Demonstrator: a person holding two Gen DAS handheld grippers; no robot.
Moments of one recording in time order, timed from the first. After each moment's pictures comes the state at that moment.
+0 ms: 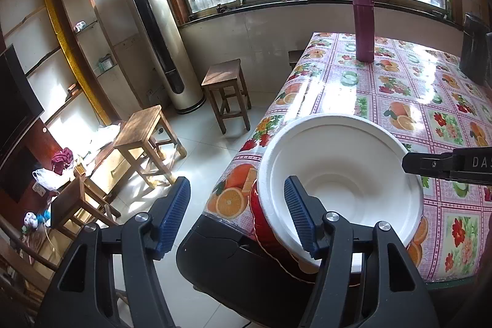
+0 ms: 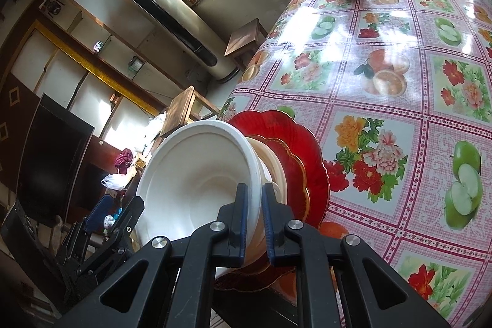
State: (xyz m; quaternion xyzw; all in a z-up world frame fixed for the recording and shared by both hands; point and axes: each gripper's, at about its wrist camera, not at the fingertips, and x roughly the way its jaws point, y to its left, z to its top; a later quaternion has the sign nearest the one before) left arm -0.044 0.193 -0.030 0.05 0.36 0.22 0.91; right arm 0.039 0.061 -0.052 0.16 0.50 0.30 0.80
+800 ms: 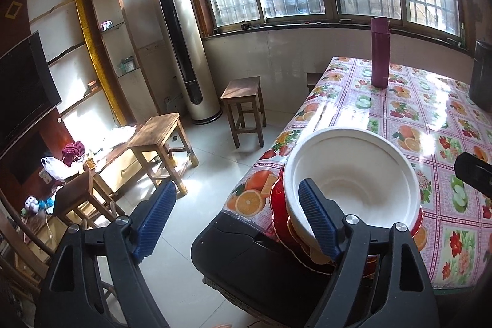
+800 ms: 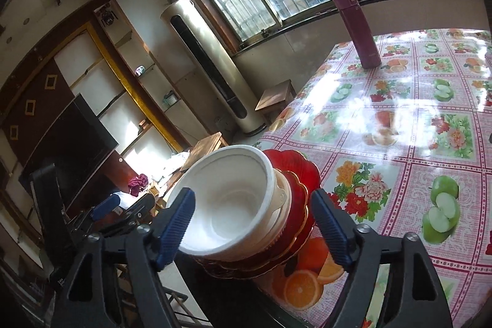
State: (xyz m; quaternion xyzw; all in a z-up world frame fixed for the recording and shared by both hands) left arm -0.081 0.193 -0.018 0.02 0.30 0.26 0.92; right arm -0.031 0.013 -0.028 0.16 0.32 0.36 0.86
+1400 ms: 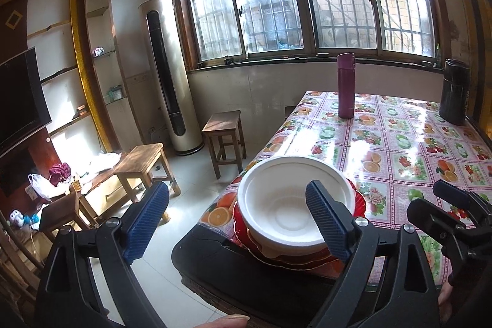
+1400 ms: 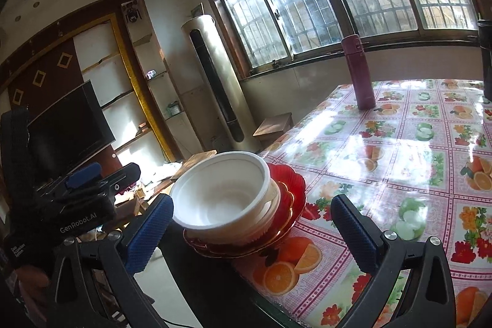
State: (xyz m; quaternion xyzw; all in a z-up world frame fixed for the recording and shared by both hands) left arm -0.115 0.146 0.008 0.02 0.23 0.21 0.95; right arm -0.089 -0.012 -0.016 0.10 0.24 0.36 0.90
